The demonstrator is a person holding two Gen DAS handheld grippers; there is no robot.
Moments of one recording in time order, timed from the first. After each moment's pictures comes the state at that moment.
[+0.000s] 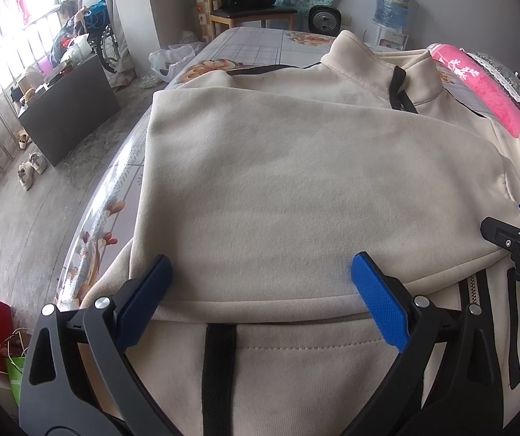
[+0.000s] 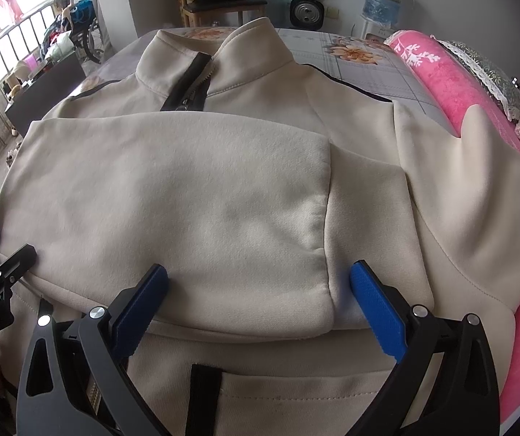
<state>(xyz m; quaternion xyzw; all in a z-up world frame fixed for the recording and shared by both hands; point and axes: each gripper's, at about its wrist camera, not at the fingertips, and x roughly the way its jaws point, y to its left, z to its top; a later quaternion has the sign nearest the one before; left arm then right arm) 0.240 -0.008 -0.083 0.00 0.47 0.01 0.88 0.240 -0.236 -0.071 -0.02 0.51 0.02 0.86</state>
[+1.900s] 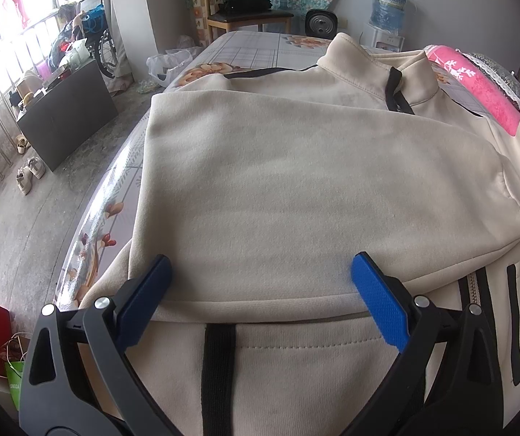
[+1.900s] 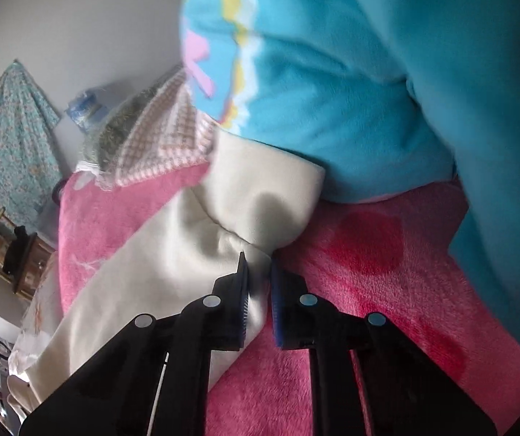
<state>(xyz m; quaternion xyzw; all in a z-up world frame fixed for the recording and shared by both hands) 0.237 -0.007 -0.084 0.01 0.46 0.01 0.89 0.158 -0.676 -0.018 0.32 0.28 -0.34 0.84</state>
